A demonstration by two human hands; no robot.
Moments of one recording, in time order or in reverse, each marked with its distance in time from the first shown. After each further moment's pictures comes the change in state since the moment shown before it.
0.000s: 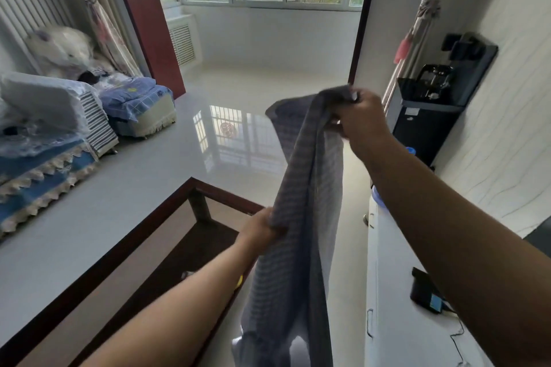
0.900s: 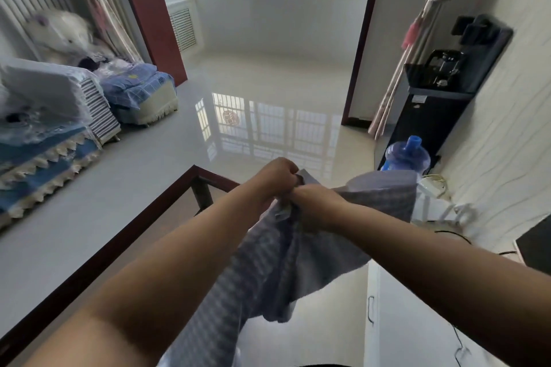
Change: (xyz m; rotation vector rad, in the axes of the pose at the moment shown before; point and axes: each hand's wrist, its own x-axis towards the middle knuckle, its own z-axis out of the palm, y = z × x) left_hand 0.030 0.092 -0.029 0.266 -0.051 0.065; right_hand -0.077 0.105 0.028 -1.326 -0.866 -0.174
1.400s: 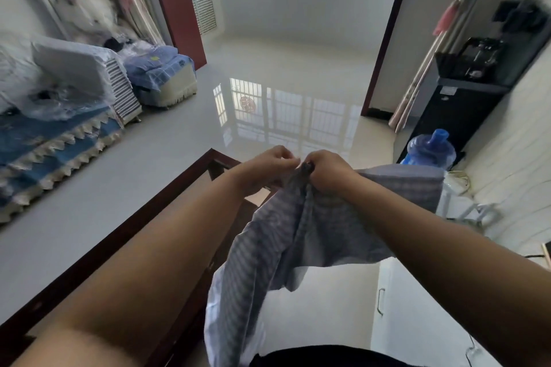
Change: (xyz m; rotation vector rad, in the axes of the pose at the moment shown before) left_hand -0.029 -0.051 -0.027 -0.524 -0.115 -0.051; right_hand 0.030 -0.011 -0.014 0.391 0.148 0.291
